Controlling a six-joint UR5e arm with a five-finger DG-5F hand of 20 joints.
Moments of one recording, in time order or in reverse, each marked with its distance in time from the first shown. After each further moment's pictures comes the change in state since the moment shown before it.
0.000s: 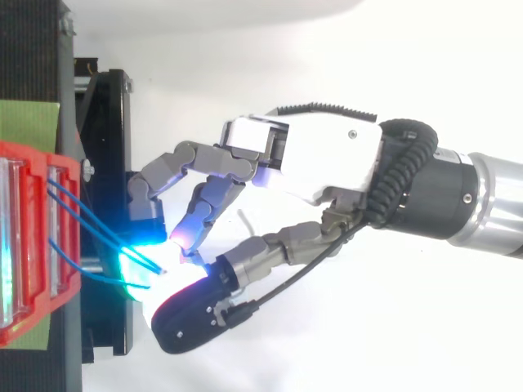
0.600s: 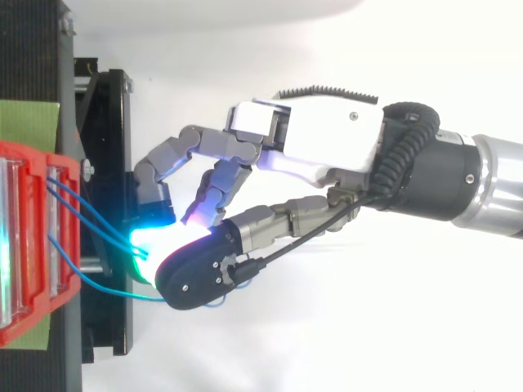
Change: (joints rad) arm -0.021 0.001 0.000 -0.035 -0.030 0.004
